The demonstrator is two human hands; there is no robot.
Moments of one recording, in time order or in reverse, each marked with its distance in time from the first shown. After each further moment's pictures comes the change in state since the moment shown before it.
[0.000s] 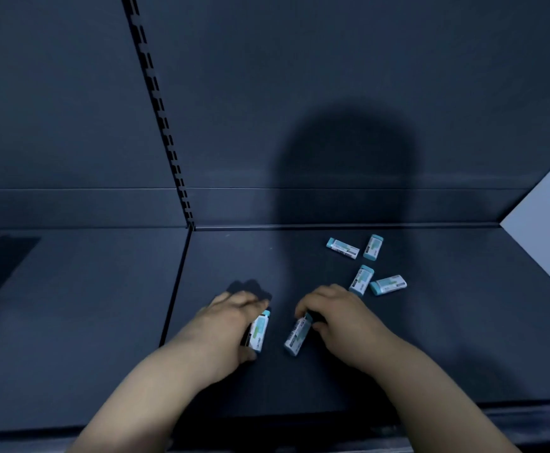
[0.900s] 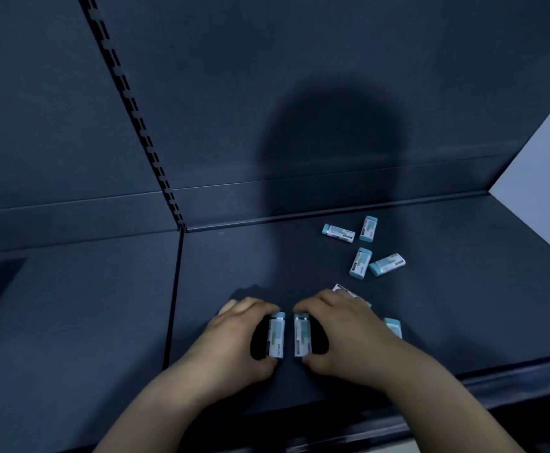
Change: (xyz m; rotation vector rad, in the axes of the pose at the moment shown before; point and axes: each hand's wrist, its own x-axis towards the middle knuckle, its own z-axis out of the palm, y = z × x) left_hand -0.004 -0.005 0.021 -0.206 0.200 0.177; right_hand -0.021 -0.023 0.011 -0.075 -0.069 0.119
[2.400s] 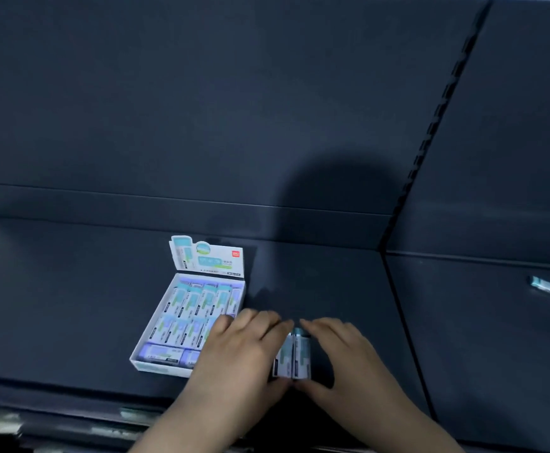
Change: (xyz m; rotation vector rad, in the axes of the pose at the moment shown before) left_hand -0.214 -0.186 -0.147 0.414 0.345 -0.064; right_hand 0.079 -0.309 0.088 0.149 0.161 -0.244
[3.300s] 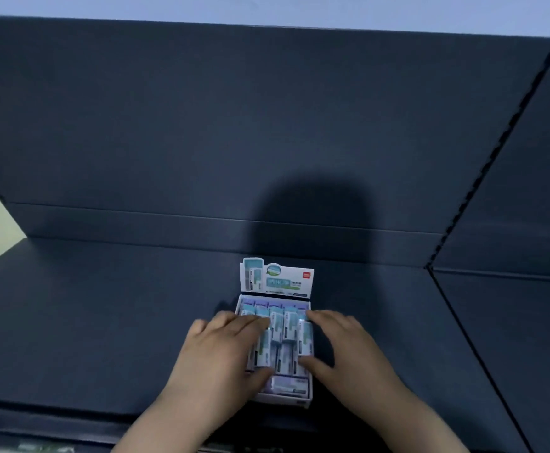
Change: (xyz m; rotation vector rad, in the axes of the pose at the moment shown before) left_hand -0.035 -0.123 -0.038 -0.056 -0.097 -0.094; right_hand 0.072 -0.077 0.042 -0.049 0.039 0.084
